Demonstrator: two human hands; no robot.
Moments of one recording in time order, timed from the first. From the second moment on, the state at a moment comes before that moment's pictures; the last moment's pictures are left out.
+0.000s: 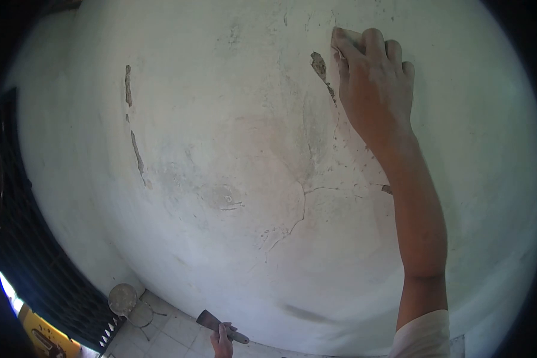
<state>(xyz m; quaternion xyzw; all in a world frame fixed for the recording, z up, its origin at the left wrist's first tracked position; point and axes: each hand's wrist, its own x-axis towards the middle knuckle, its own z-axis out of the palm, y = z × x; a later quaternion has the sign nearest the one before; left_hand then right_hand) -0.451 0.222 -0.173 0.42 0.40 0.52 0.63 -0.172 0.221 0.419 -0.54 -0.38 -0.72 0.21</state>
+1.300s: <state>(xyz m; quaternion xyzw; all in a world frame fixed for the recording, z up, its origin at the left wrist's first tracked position) -0.437 0.195 -0.162 0.43 0.39 0.55 0.60 -0.128 0.151 0.496 -0.56 -0.35 -0.71 0.24</state>
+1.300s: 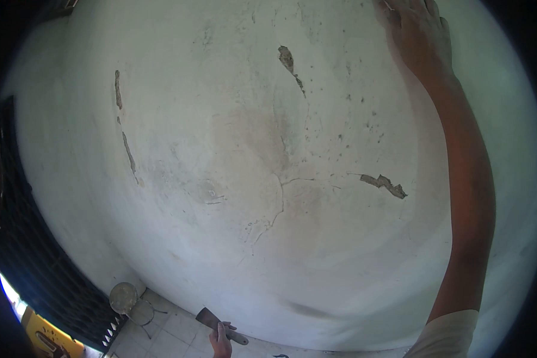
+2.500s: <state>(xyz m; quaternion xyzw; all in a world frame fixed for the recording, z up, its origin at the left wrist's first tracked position) -0.368 0.112 -0.148 0.49 0.37 0.45 0.65 -0.076 0.113 0.454 -0.62 -0.36 -0.69 0.12</state>
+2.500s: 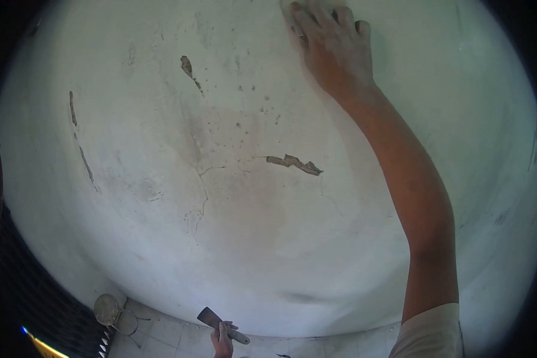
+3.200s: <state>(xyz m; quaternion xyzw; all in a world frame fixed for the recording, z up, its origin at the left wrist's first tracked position) -0.392 0.055 -0.165 0.50 0.36 0.41 0.67 -0.027 0.033 0.339 -0.60 -0.40 -0.69 0.06</state>
